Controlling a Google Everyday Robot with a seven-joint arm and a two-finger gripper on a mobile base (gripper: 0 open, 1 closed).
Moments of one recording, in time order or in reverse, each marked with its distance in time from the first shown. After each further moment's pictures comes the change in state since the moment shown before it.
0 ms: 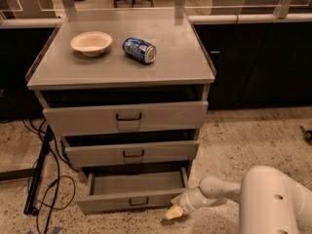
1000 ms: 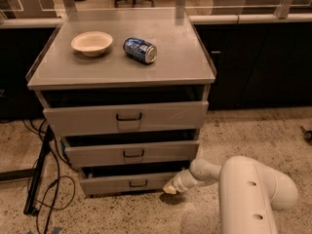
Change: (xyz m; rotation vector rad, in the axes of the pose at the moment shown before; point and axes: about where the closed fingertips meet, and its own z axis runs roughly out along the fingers) arm -0.070 -0.070 0.005 0.102 0.008 -0.083
